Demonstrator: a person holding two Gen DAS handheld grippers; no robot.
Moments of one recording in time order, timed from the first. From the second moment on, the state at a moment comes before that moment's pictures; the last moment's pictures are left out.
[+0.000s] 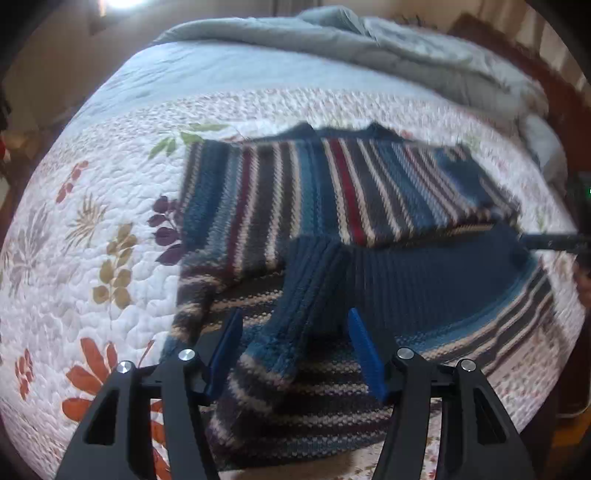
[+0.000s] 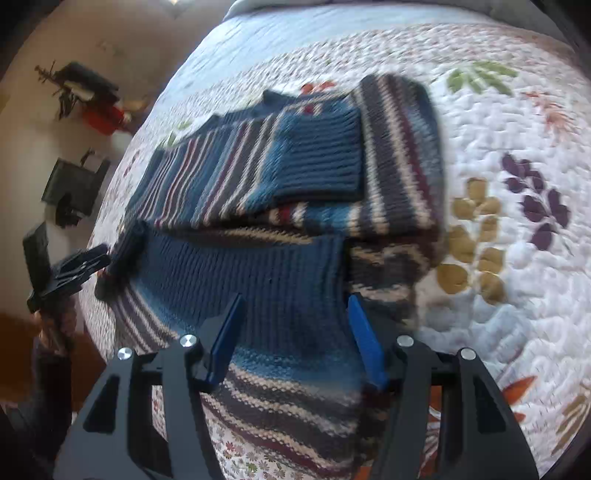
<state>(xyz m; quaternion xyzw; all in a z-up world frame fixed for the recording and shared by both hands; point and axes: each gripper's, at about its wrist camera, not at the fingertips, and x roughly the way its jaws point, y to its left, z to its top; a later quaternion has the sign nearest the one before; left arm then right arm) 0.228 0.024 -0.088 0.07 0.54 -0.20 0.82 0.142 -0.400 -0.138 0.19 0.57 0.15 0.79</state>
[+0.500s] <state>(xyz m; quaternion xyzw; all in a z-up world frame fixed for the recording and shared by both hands) 0.240 0.047 -0.099 -0.03 0.57 -0.19 0.80 0.123 -0.401 -0.117 0.20 0.53 0.17 0.81</state>
